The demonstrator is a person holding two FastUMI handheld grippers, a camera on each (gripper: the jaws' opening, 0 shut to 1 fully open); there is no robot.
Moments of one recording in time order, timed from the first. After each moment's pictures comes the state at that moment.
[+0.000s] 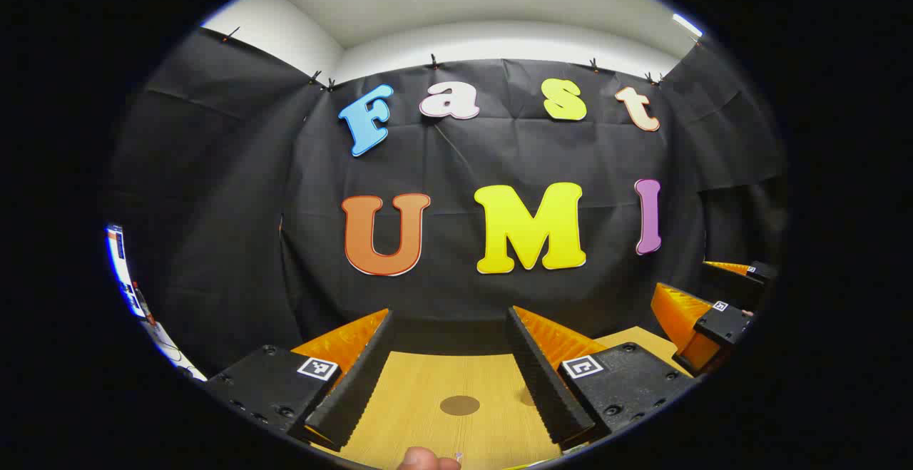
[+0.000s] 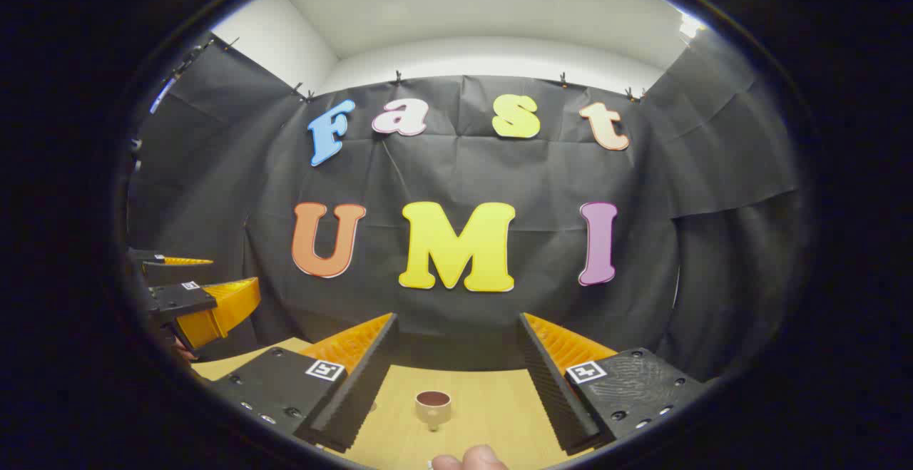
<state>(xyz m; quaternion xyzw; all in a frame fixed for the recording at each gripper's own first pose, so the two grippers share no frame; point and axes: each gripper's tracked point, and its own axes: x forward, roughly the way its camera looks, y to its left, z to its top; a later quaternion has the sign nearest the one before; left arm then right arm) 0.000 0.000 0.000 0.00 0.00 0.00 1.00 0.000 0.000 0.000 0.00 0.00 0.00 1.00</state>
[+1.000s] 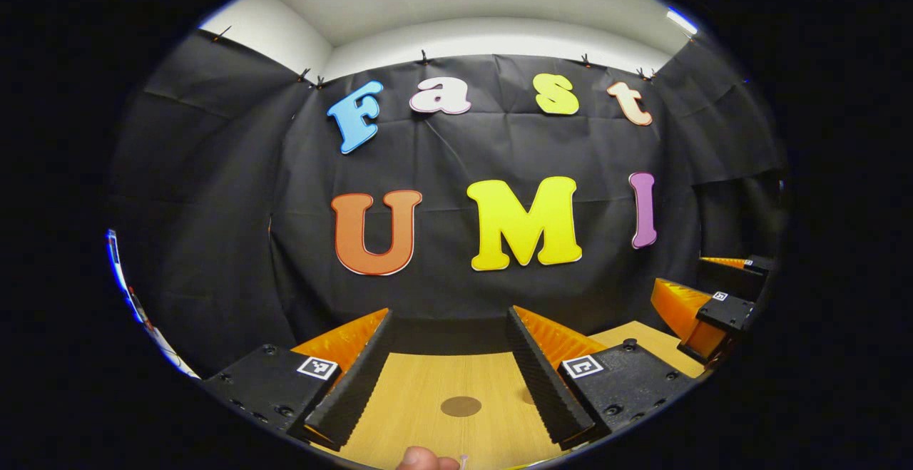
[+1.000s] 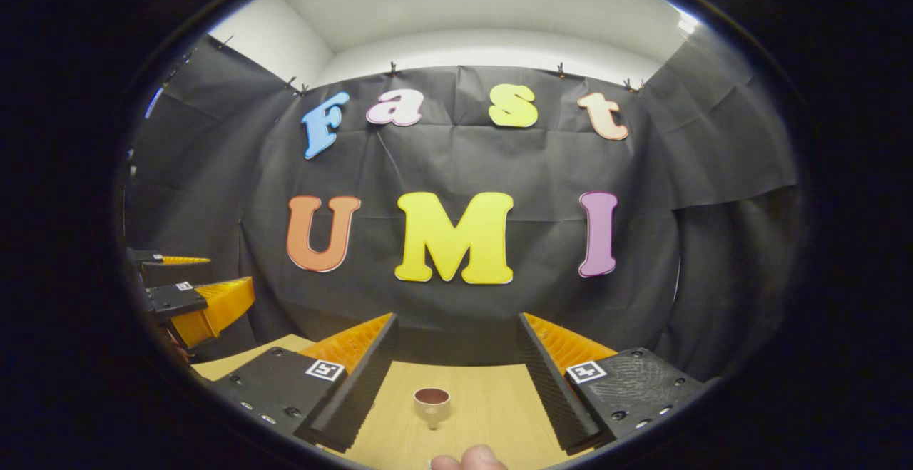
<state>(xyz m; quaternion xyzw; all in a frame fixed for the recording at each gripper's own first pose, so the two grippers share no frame) 0.020 0.003 0.003 0.03 -0.01 -0.02 1.00 0.015 -0.005 -0.004 0.00 0.01 -0.01 1.00</state>
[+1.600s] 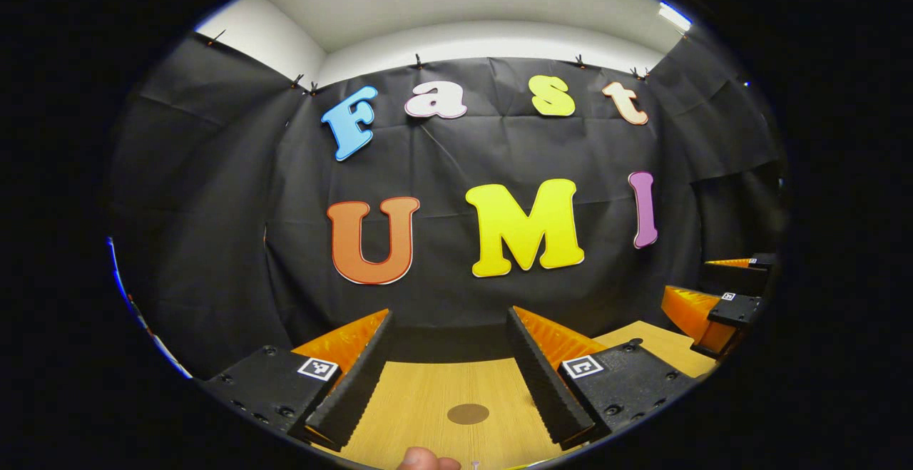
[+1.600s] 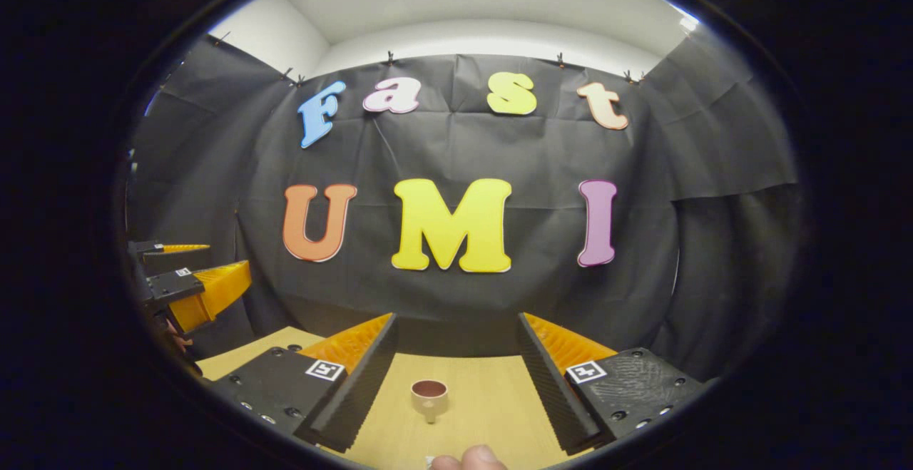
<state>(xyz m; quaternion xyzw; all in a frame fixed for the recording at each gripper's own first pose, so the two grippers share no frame) 0.037 0.005 -0.006 0.01 -0.01 -0.02 1.00 0.019 -0.011 -0.024 0.00 0.05 -0.01 1.00</state>
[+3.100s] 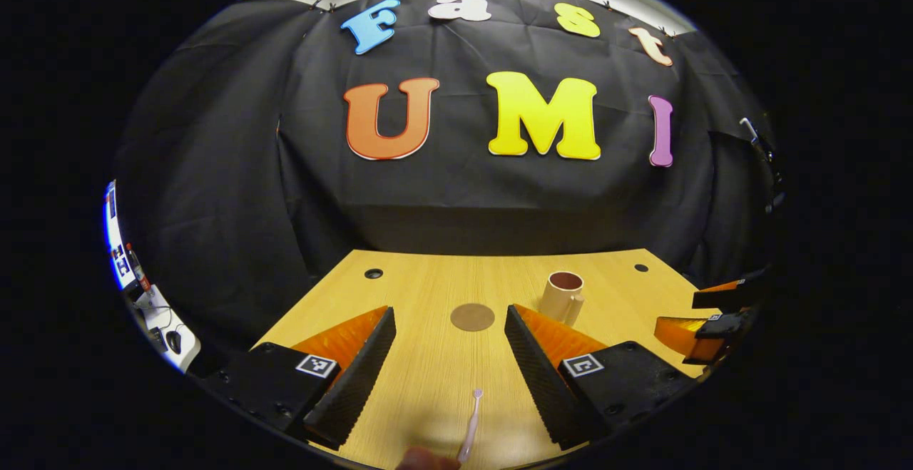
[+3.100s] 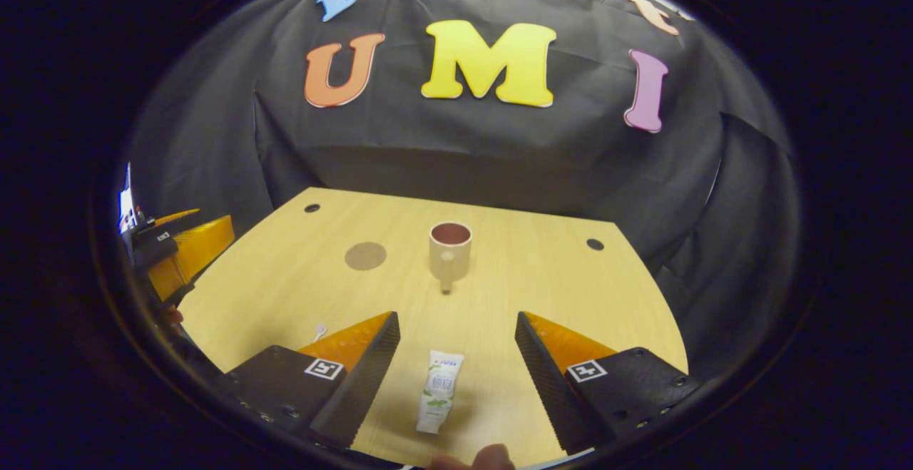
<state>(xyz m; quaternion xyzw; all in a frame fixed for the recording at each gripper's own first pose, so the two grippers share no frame) -0.023 0.027 -0.173 -0.01 0.21 -0.01 0.98 -0.041 -0.002 -0.225 -0.03 0.37 0.04 0.93</state>
